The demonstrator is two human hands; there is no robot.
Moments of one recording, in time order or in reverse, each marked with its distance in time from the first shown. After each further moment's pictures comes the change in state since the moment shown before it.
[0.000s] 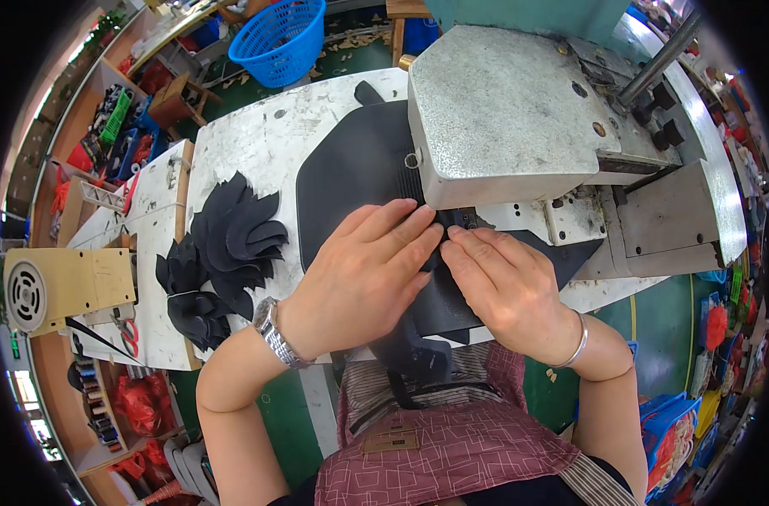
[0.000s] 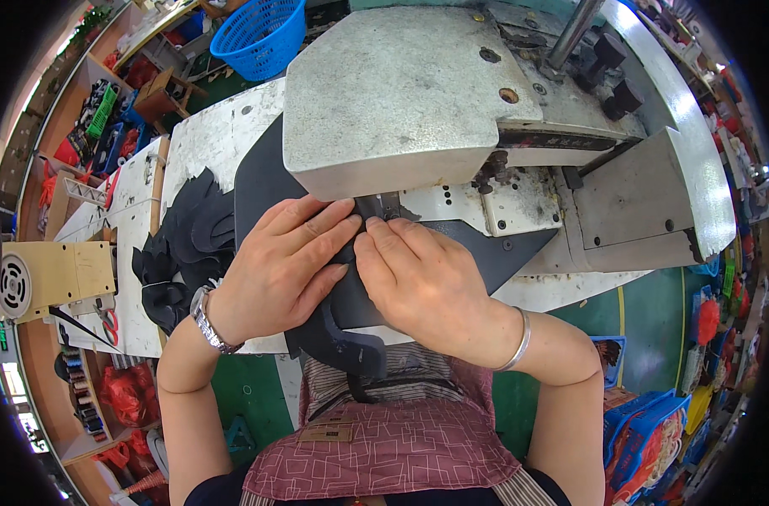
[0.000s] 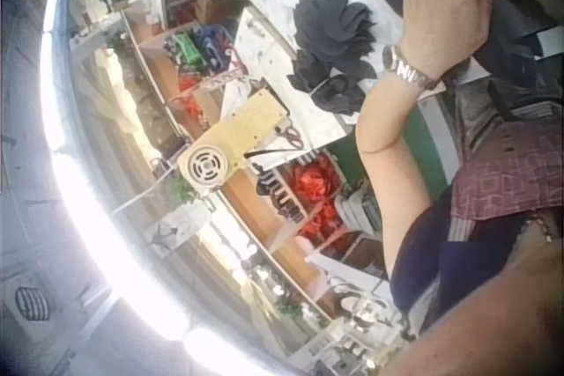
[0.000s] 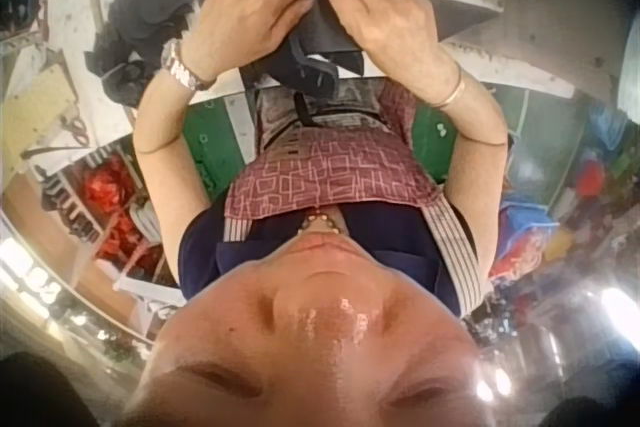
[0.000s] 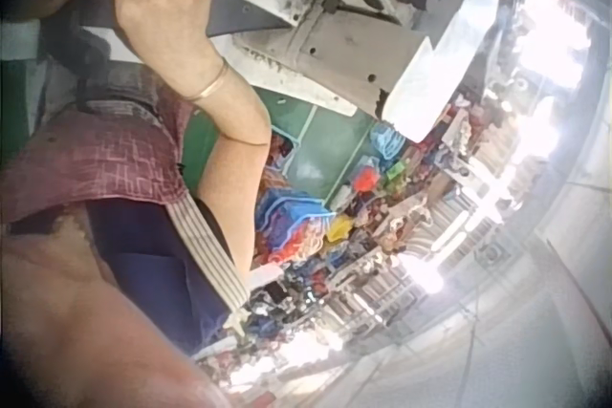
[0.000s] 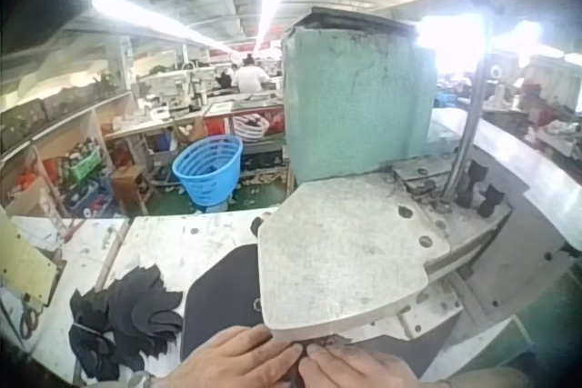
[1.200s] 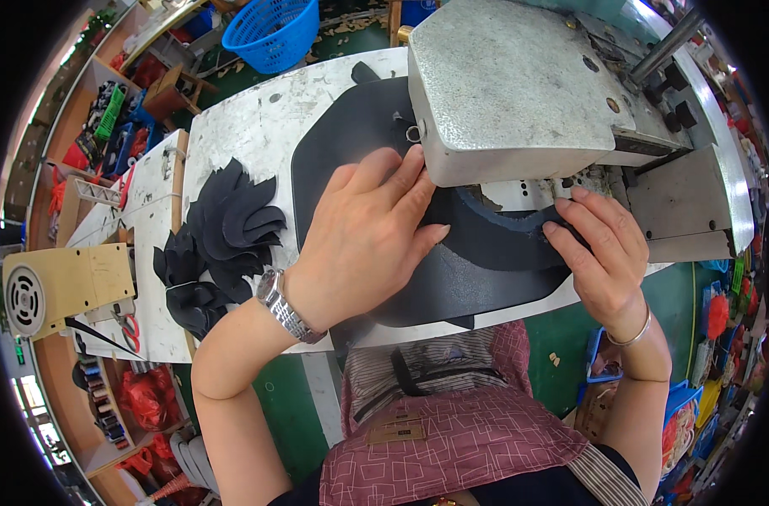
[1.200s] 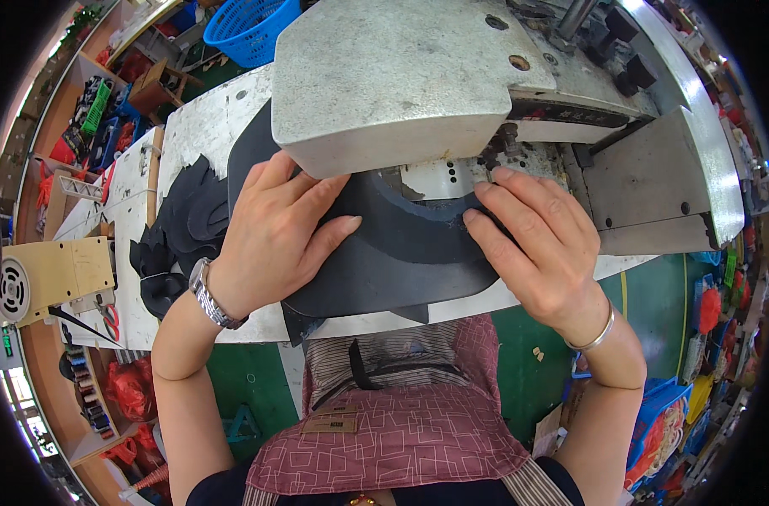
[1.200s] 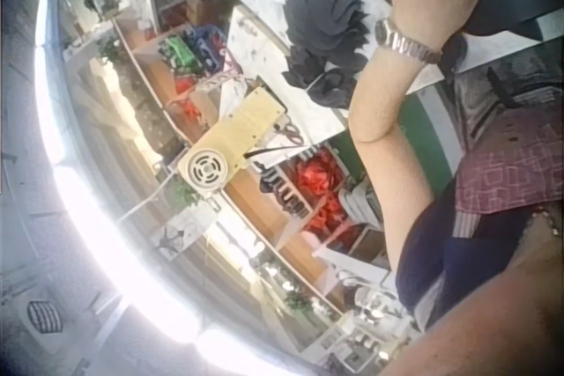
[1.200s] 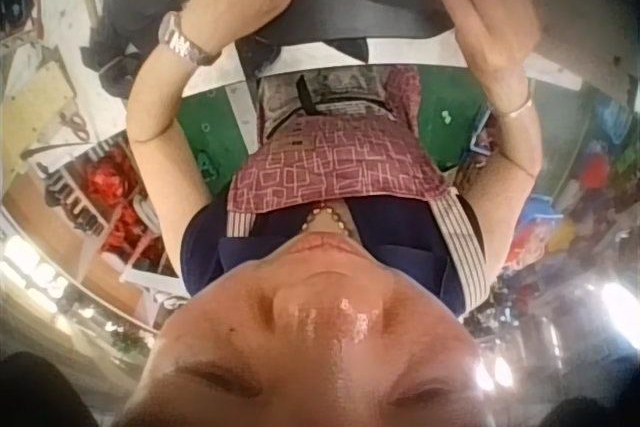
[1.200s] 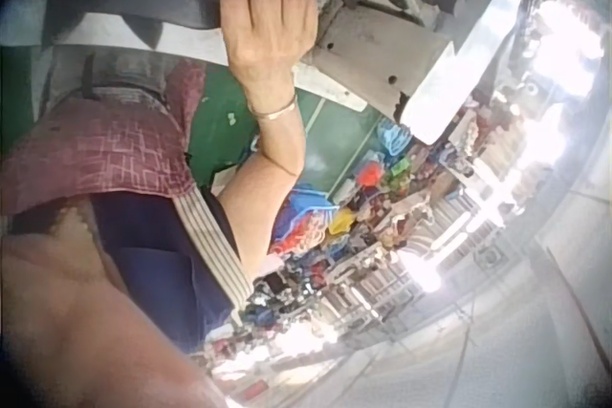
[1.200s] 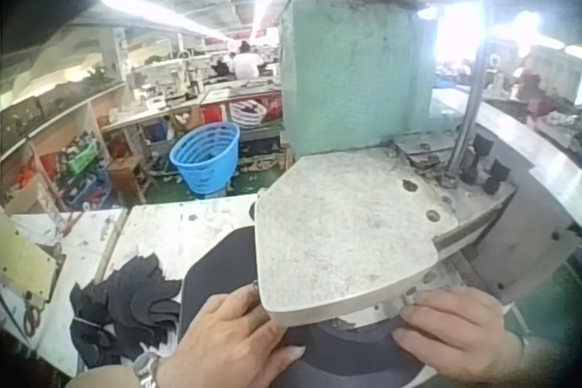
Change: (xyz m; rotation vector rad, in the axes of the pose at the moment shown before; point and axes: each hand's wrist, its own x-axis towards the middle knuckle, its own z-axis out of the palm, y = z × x) left_hand 0.014 -0.004 0.003 0.107 0.036 -0.099; right_hand -0.033 0.046 -0.045 -0.202 0.057 -0.077
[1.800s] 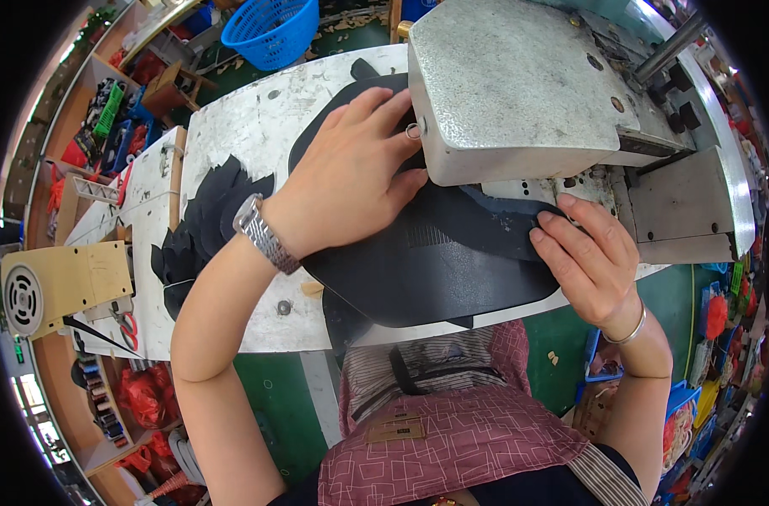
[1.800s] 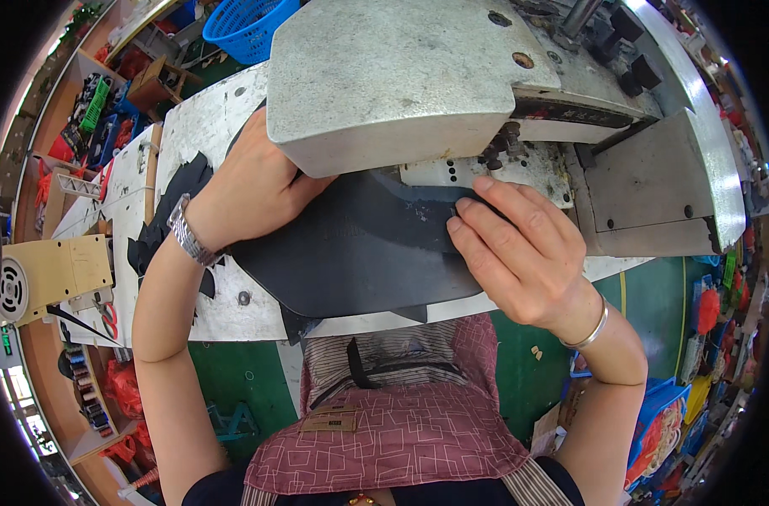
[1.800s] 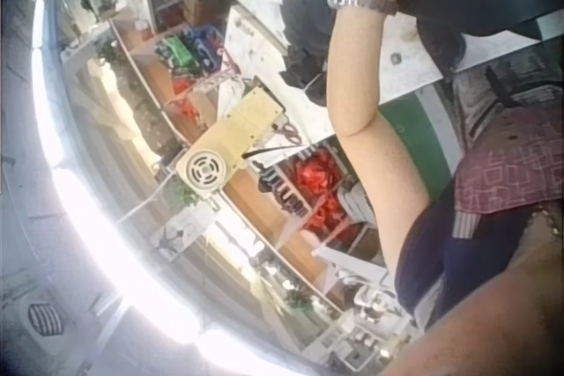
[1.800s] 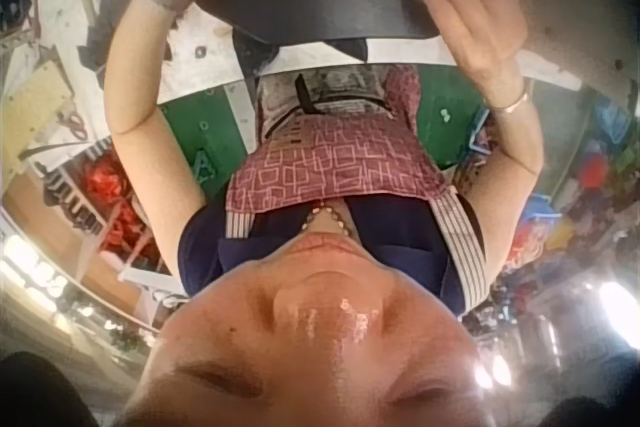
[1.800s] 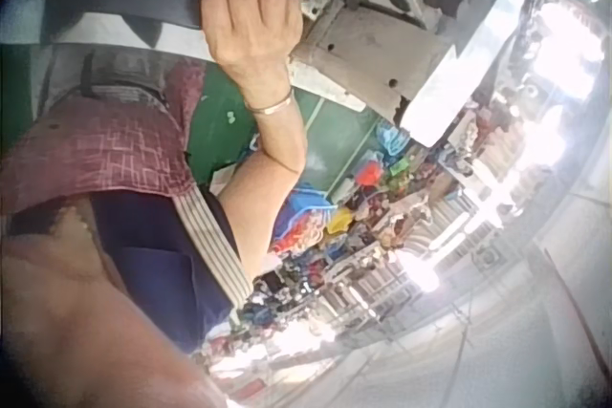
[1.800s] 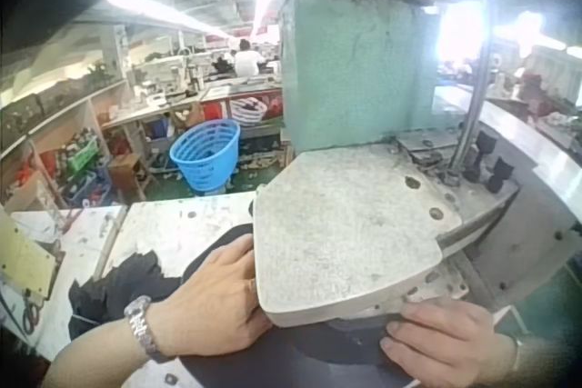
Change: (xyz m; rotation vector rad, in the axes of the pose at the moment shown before) left_hand 0.028 -0.046 0.002 -0.010 -0.084 0.062; right_hand 0.002 -0.004 0.007 0.007 0.000 -0.087
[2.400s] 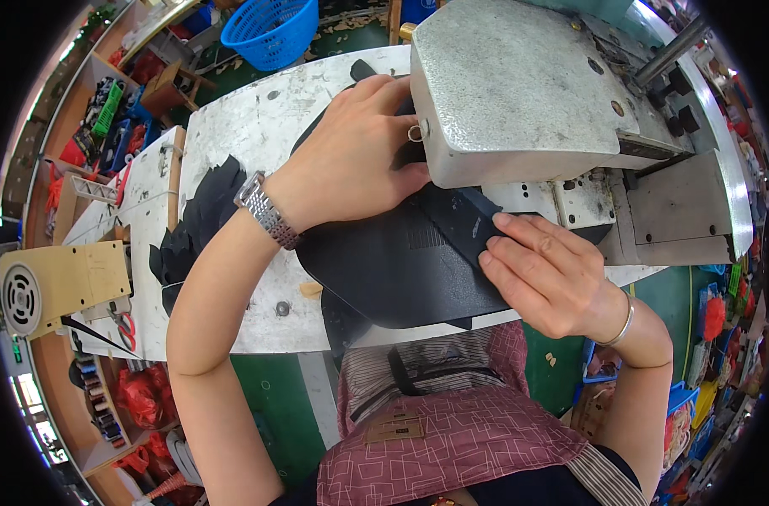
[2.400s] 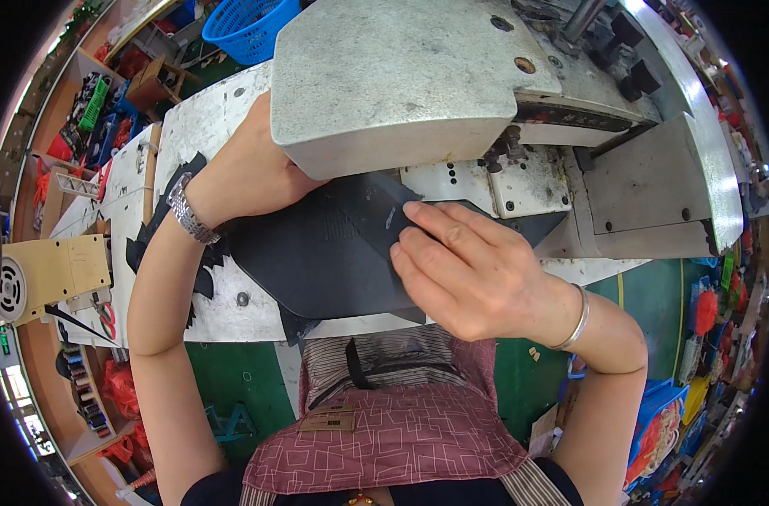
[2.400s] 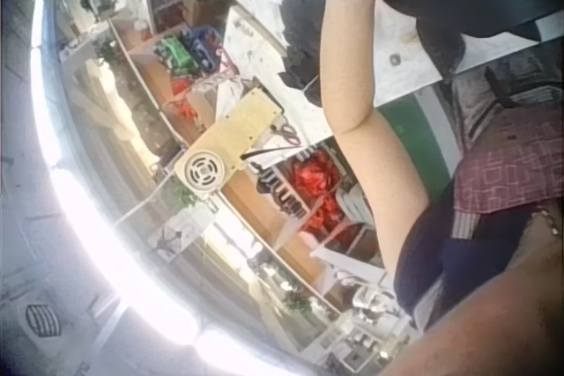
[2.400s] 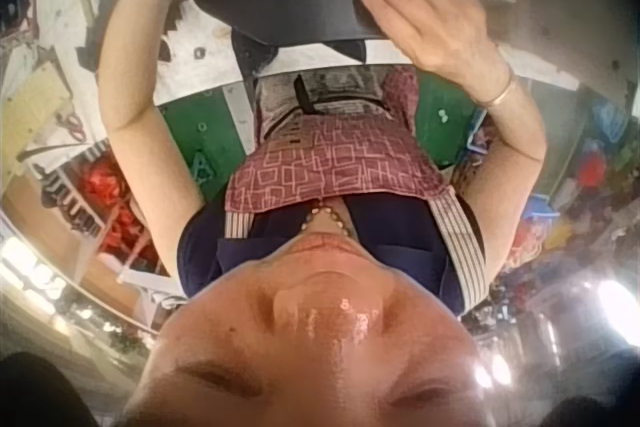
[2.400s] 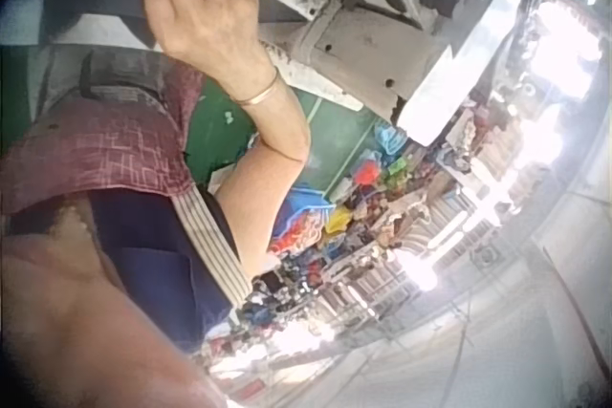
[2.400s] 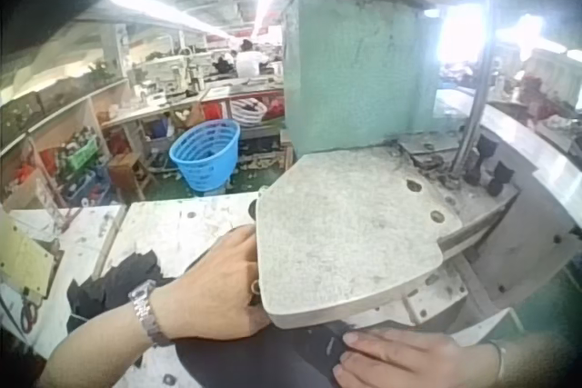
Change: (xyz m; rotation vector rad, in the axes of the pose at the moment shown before) left_hand 0.017 -0.017 0.009 -0.121 0.115 0.096; right_hand 0.017 -0.016 0.018 0.206 0.022 -0.106
